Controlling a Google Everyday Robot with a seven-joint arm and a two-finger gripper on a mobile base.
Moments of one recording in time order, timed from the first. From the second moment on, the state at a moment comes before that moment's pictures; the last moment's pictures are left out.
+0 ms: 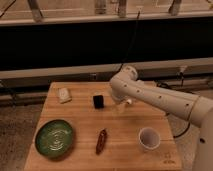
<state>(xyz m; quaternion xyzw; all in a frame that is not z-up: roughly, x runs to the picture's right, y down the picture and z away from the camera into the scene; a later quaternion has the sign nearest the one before) 0.060 0.082 0.837 -0.22 -0.10 -0.18 0.95</state>
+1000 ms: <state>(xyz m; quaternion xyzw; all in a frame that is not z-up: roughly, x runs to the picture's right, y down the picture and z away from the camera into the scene) 0.045 0.069 0.852 -0.21 -0.12 -0.20 0.95</state>
